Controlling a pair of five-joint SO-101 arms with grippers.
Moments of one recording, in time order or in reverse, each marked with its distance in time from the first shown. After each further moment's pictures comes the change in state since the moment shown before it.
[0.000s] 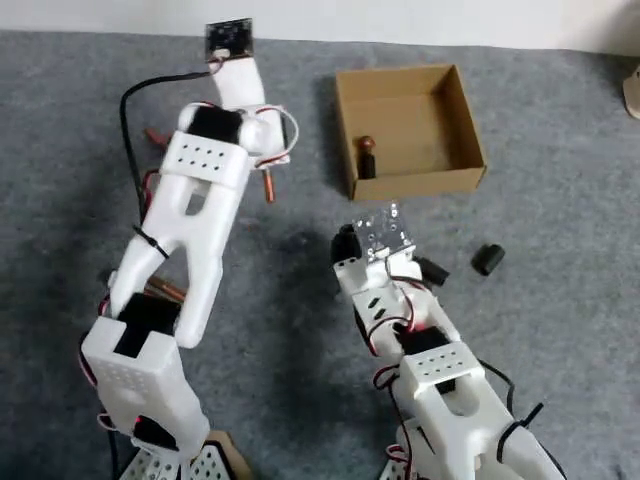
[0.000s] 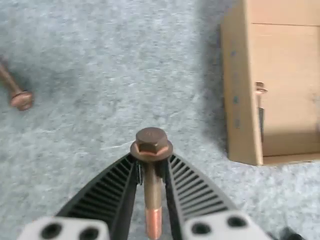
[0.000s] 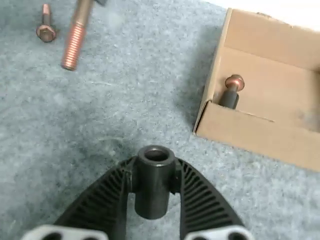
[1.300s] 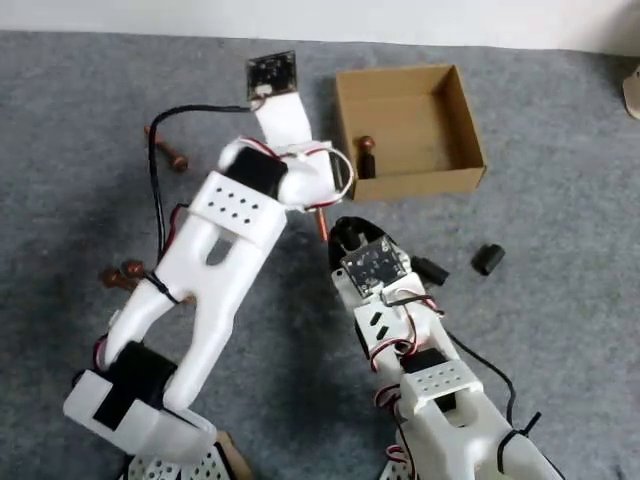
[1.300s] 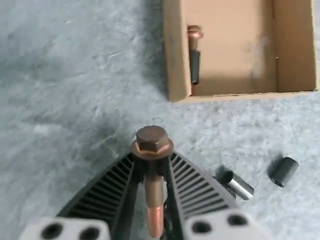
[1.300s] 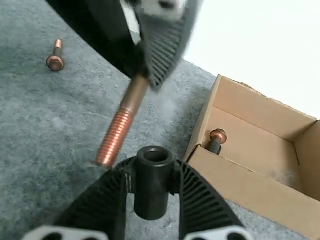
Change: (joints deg) left arm 12.1 -16.3 16.5 -2.2 13.4; right arm -0.6 -0.8 9.1 -22.2 9.2
